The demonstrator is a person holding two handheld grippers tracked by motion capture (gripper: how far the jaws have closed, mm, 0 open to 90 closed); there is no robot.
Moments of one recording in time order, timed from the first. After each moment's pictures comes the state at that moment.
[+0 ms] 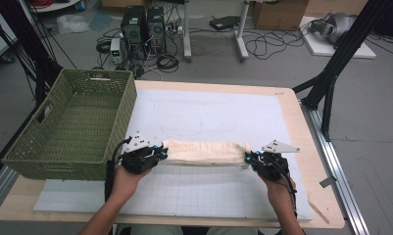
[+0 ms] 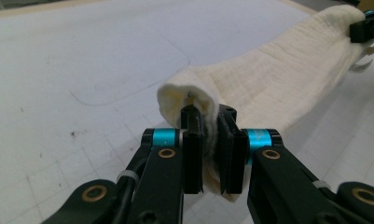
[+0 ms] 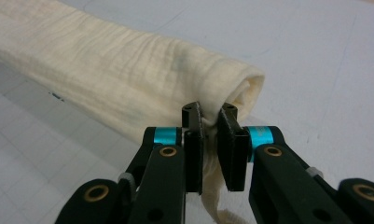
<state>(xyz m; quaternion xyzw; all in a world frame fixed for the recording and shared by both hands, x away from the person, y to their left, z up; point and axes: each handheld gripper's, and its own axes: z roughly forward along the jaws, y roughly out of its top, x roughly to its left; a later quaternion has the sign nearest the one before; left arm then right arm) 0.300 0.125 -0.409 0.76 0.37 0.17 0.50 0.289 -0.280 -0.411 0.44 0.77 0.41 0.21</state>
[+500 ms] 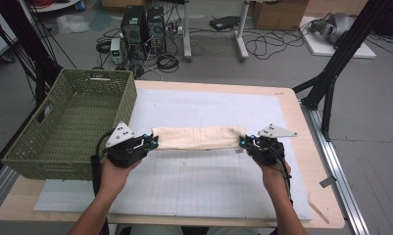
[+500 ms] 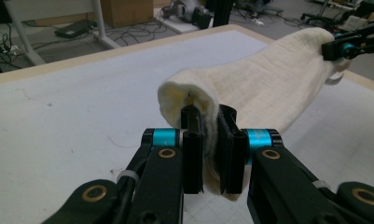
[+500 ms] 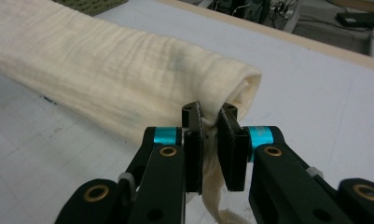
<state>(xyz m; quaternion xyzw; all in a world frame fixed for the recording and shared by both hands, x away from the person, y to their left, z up) 0.294 0.150 -0.368 0.73 0.36 0.20 0.54 0.315 -0.262 -0.377 0.41 0.77 0.44 0.23</state>
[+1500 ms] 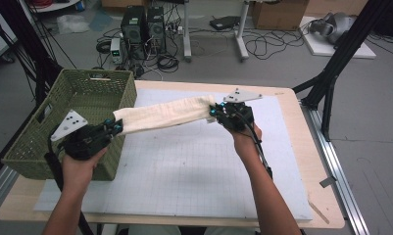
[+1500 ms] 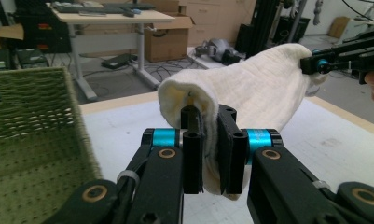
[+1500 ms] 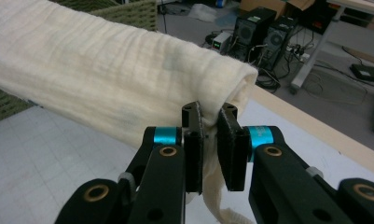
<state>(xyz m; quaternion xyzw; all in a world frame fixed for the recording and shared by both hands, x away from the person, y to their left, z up) 0.279 0.226 -0.322 0.66 0.40 0.27 0.58 0.376 -0.176 -0.316 0.32 0.78 0.46 0.25</state>
